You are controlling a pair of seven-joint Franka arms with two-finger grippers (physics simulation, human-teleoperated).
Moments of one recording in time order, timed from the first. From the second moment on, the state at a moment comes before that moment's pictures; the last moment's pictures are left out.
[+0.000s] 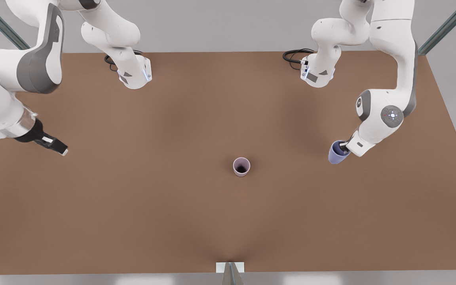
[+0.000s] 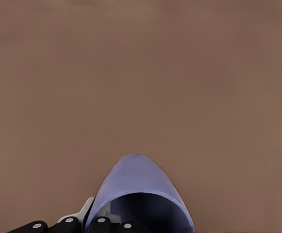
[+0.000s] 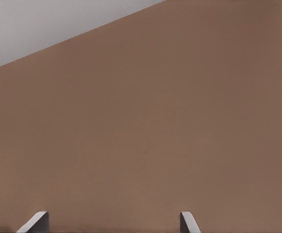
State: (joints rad) left arm -0.10 0.09 0.05 -2.18 0.02 2.26 -0.03; right arm -0.05 0.15 0.04 -1.41 -0.05 1.61 0.37
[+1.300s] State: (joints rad) left arm -0.33 0.64 -0.33 -1.38 -0.02 1.93 -0.91; right arm -0.06 0.16 0.04 -1.38 -0.04 1.59 0.04
